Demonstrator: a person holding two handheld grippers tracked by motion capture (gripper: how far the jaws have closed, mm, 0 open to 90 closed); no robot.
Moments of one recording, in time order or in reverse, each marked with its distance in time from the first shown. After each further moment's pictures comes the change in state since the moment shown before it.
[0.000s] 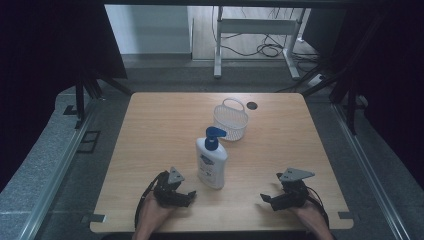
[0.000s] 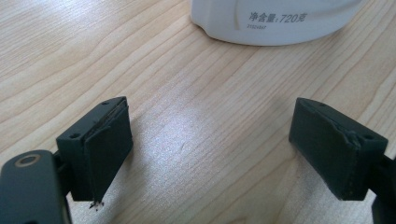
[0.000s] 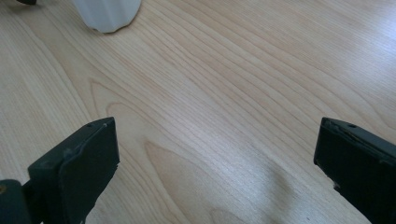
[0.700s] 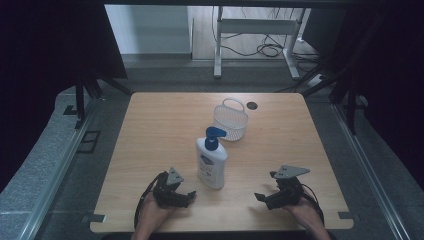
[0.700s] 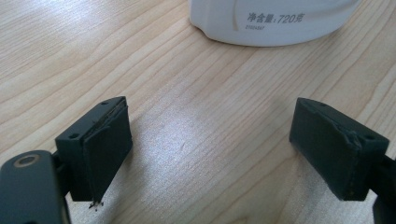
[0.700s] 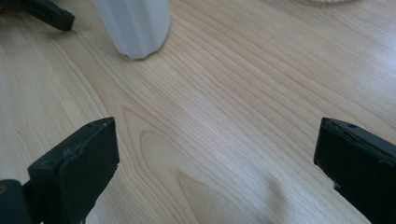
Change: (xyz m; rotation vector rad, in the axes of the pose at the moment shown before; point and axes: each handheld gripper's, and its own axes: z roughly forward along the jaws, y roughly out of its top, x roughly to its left) left arm 0.000 -0.002 0.000 -0.017 -0.003 0.004; right arm 0.010 0.019 0.003 -0.016 0.064 0.001
